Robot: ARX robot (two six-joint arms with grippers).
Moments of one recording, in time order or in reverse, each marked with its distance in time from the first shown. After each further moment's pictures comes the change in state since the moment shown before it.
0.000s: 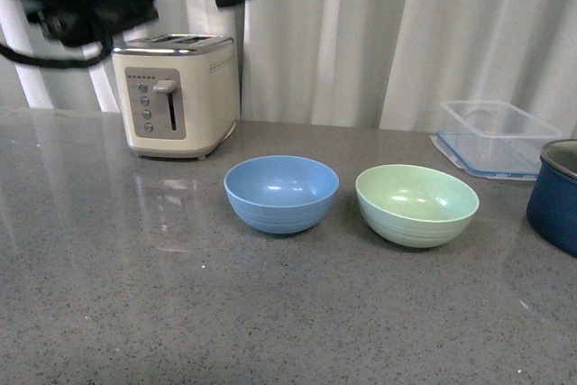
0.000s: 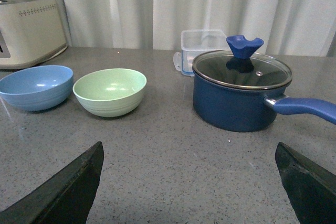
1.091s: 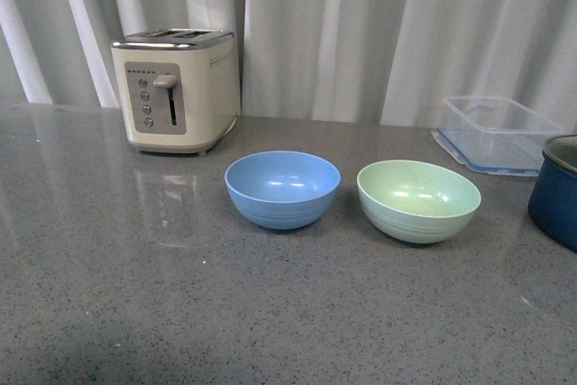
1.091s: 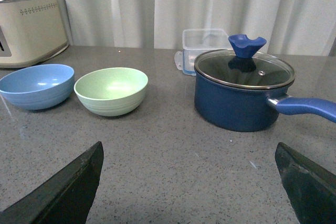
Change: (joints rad) left arm 0.314 -0.743 -0.985 0.203 0.133 0.156; right arm 0.000 0.000 0.000 0.000 -0.001 0.000
